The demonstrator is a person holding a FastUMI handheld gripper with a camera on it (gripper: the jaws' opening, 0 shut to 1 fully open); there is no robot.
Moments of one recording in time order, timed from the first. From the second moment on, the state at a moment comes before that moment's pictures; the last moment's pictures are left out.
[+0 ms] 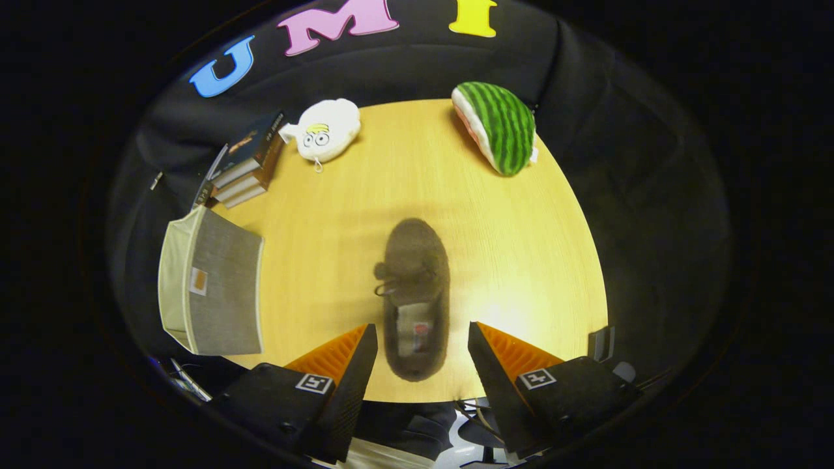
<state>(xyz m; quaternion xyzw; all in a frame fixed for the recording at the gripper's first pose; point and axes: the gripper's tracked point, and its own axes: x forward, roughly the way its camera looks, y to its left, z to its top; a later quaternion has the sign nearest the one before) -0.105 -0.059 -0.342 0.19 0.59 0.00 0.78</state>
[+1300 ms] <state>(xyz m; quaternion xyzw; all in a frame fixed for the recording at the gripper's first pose) -0.061 -0.045 -0.378 0.16 0.56 -0.01 0.82</state>
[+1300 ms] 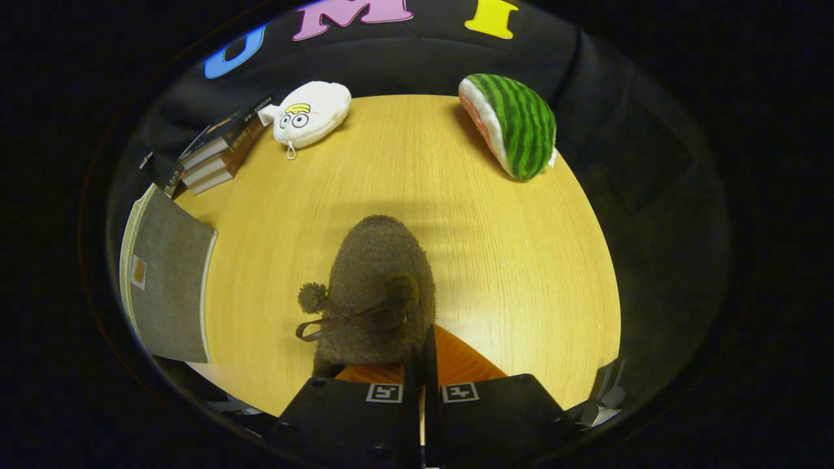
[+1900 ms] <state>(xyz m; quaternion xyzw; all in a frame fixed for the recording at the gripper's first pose) 0.003 0.079 -0.163 0.28 0.50 0.08 0.81</state>
